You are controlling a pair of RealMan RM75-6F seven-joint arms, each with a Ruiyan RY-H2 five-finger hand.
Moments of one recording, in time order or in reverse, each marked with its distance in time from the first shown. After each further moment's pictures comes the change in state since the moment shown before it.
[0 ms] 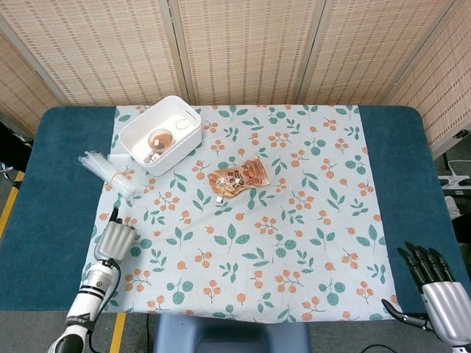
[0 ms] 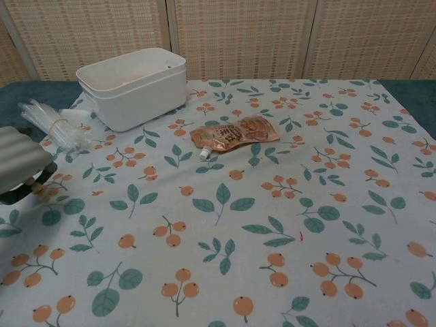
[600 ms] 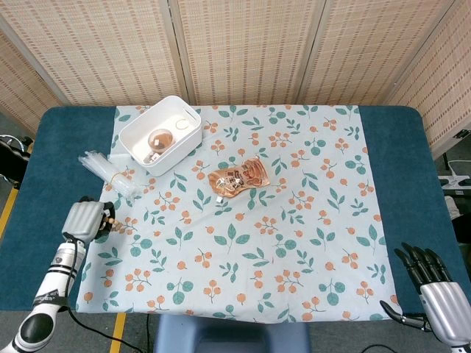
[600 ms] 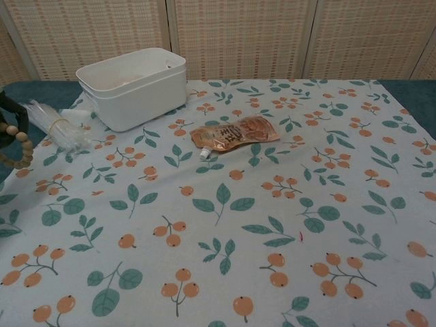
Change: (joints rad) left arm -0.281 0.406 0.132 -0.080 -0.732 0.310 -0.566; right arm 0.007 0.007 -0.008 -0.001 -0.014 -0.011 0.021
